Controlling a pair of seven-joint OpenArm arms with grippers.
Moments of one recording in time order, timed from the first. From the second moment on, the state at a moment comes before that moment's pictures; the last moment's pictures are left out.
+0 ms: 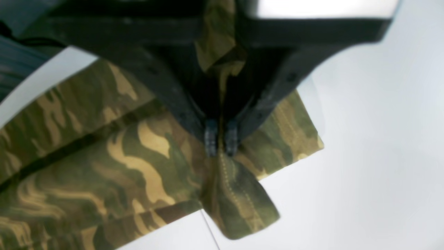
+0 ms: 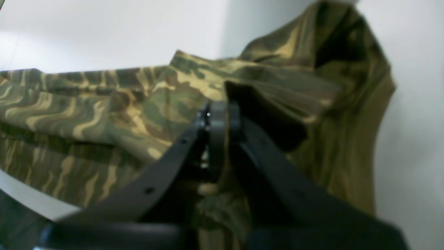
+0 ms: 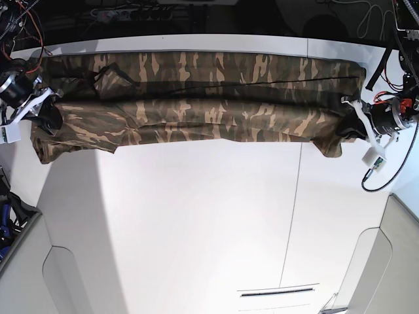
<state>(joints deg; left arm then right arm) 11.2 -35.9 -16.4 92.4 -47.8 -36.2 57.9 -17.1 17.4 31.3 101.3 44.8 32.1 -58.6</state>
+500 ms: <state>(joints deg) 16.6 -36.0 -17.2 96.6 -47.1 -36.2 61.2 -18.7 12.3 31.8 101.1 38.5 32.0 -59.3</state>
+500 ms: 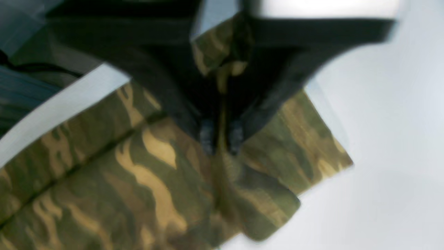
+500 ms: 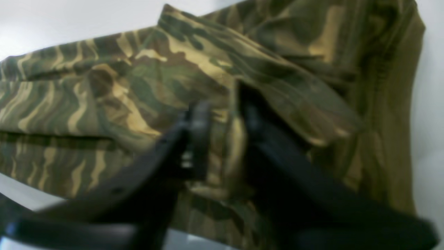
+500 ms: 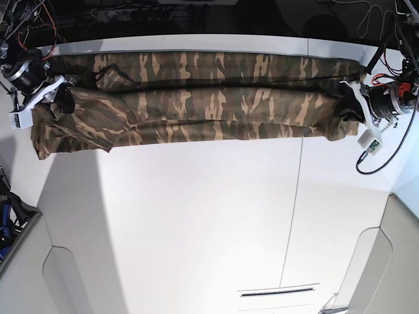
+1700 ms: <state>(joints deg) 20.9 -26.1 -34.6 84.0 -50.0 -36.1 50.2 -15.9 12.2 31.0 90.7 39.9 32.5 -51.7</state>
